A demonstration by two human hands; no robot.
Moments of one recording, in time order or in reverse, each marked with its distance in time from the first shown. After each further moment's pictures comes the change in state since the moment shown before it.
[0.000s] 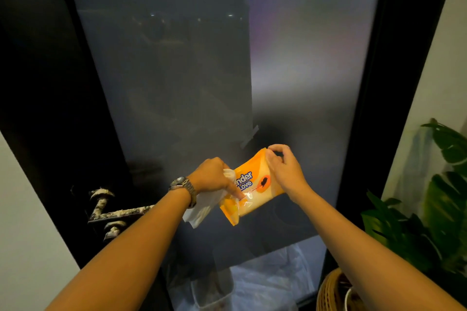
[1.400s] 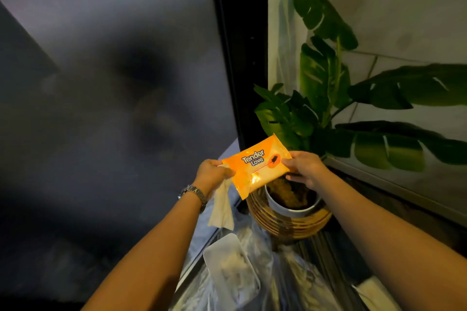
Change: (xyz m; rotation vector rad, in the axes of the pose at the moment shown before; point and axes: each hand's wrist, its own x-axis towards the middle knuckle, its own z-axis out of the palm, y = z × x) left_hand 0.107 0.024 0.301 -0.464 -0.312 -0.164; right_hand -0.112 0.234 -0.176 0.321 0.495 0.903
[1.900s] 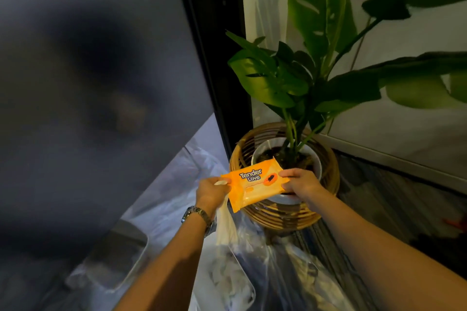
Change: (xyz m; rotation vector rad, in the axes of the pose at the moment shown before) left_hand 0.100 -0.154 0.107 -0.056 0.004 -0.059; right_hand 0.114 0.160 -0.027 -0.191 0.171 0.056
